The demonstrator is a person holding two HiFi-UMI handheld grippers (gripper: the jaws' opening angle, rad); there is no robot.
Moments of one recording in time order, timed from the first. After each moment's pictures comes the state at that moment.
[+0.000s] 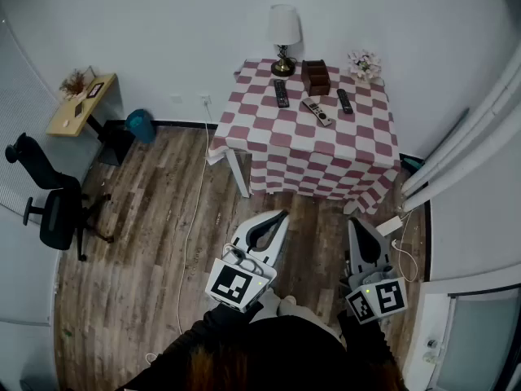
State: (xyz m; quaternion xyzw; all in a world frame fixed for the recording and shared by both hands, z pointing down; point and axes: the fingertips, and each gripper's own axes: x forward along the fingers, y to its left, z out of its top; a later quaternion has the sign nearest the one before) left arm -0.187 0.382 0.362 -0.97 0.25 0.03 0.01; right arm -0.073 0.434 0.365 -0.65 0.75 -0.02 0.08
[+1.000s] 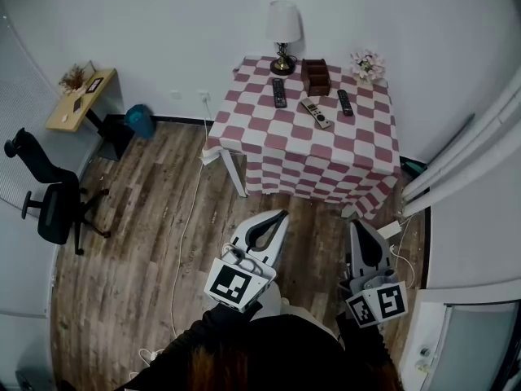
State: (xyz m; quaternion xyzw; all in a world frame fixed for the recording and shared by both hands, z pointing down) left arm -0.149 0.363 0.373 -0.97 0.26 0.02 0.00; right arm -0.034 0.418 0.368 -0.64 0.76 -0.02 0.10
